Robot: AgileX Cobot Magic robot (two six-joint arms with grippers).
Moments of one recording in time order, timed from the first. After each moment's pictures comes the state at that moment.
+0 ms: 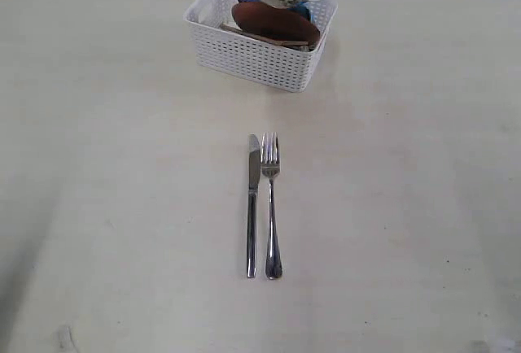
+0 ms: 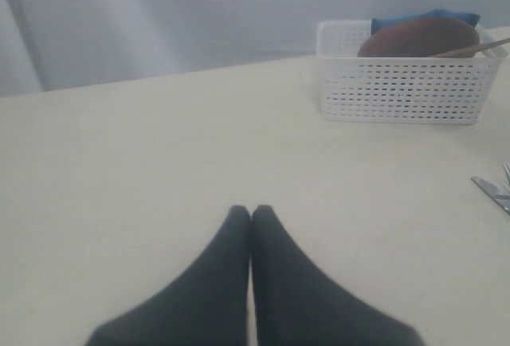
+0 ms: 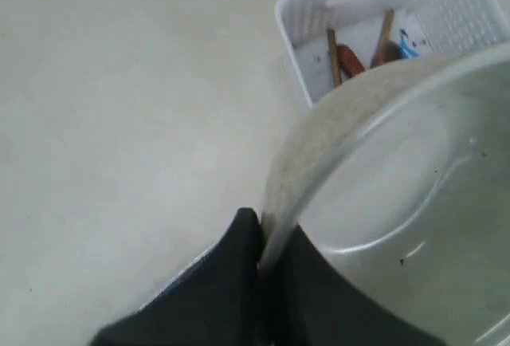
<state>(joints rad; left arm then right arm) -0.26 0.00 0.00 0.04 0.32 0.00 0.55 1.99 -1.97 0.16 1.18 -0.32</state>
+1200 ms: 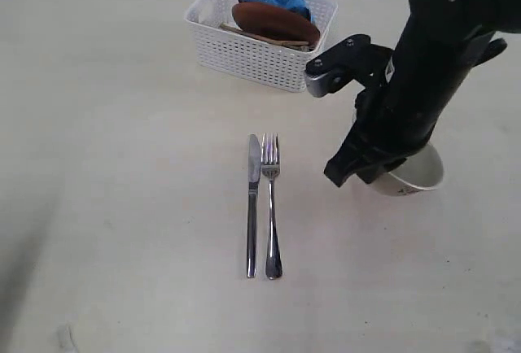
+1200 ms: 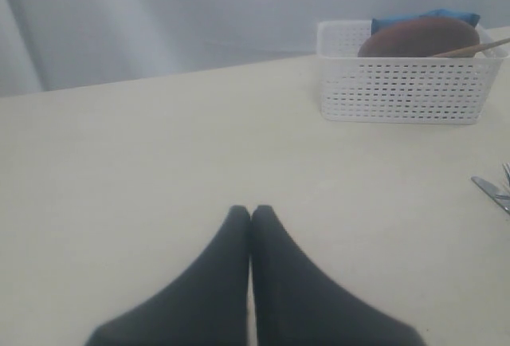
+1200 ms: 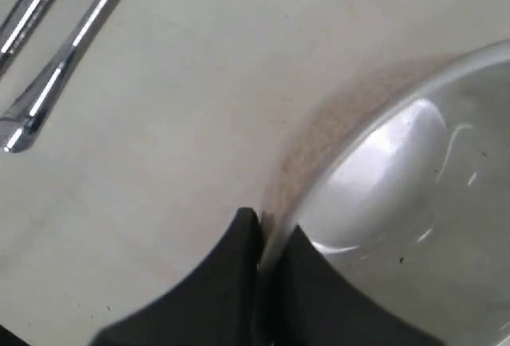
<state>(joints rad) -0.26 0.00 0.00 0.04 0.32 0.00 0.56 1.62 -0.99 0.06 0.95 -0.24</state>
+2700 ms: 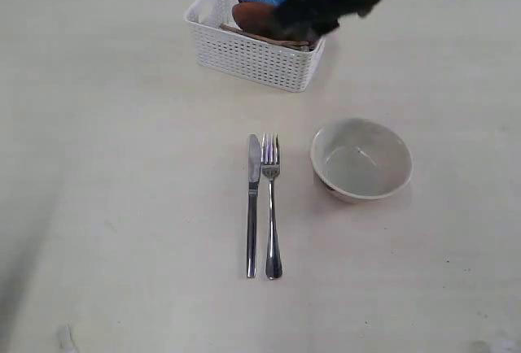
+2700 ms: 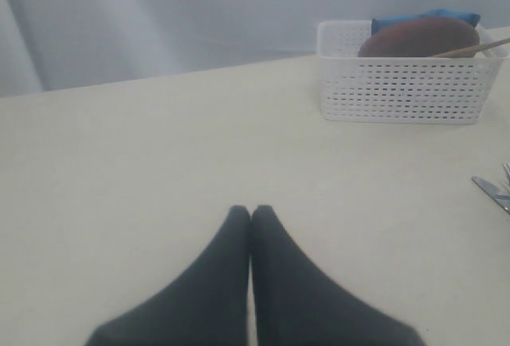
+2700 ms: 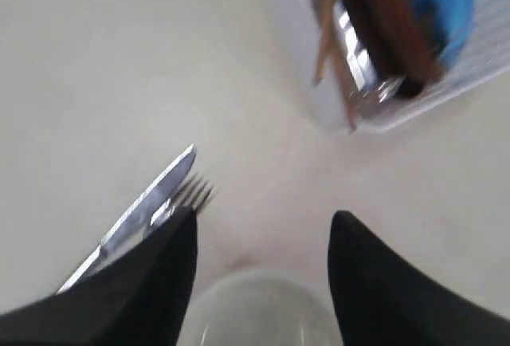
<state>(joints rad) -0.26 0.00 0.00 0.04 0.32 0.00 0.60 1.63 -1.40 -0.04 0.91 -0.14</state>
